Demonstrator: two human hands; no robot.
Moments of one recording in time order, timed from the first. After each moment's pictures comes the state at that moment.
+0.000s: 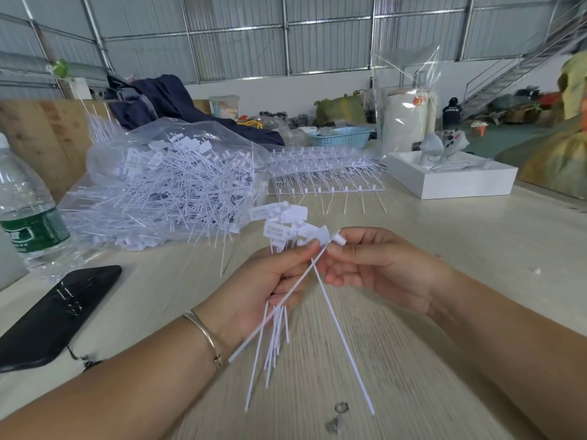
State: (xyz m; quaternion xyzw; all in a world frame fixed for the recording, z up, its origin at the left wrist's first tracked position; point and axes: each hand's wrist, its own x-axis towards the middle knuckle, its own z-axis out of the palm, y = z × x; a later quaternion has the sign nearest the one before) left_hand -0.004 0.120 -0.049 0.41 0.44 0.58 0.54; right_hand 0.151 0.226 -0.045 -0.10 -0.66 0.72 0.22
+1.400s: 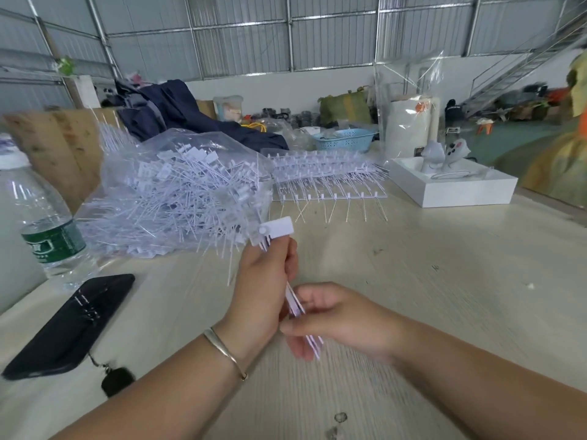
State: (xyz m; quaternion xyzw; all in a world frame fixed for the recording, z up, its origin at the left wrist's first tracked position) left_hand 0.017 0.126 -0.034 0.35 0.54 0.74 0.20; right_hand 0.131 0.175 -0.052 -0.10 -0.76 0.64 0.10
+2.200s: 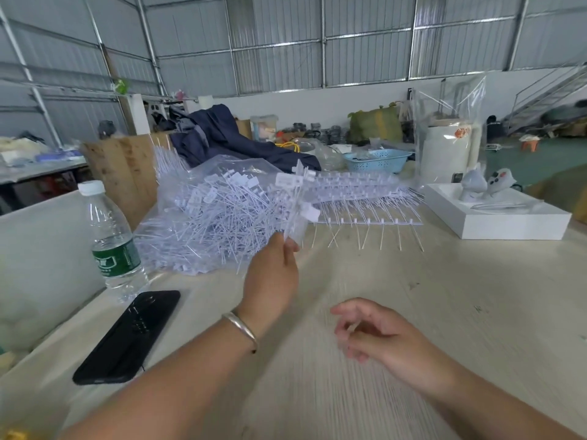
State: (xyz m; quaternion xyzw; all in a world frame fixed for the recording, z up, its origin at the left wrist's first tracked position) left_hand -0.061 0.137 -0.017 0.46 0.75 0.47 -0.05; right_hand 0.131 0.185 -0.051 -0.21 -0.76 0.57 0.23
